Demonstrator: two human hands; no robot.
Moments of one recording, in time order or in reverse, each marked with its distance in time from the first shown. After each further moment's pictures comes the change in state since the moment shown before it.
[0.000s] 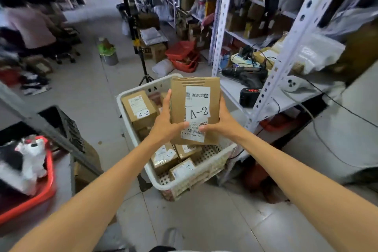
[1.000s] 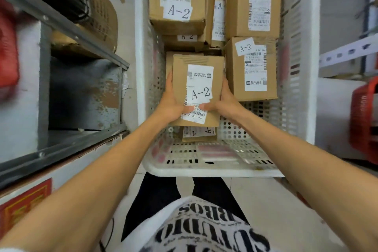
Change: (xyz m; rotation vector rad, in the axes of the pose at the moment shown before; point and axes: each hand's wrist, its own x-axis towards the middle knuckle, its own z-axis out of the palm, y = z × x) left_hand 0.108 -0.290 0.038 -0.318 0.262 -0.831; right_hand 0.230 0.236 0.128 -0.131 -0.584 0.555
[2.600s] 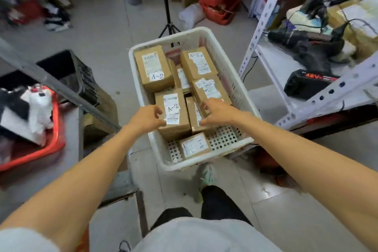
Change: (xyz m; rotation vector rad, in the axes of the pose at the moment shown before) left_hand -0.156 0.092 -0.069 0.943 -0.012 0.335; right_hand -0.212 -0.072 -0.001 -0.749 0.234 -0.228
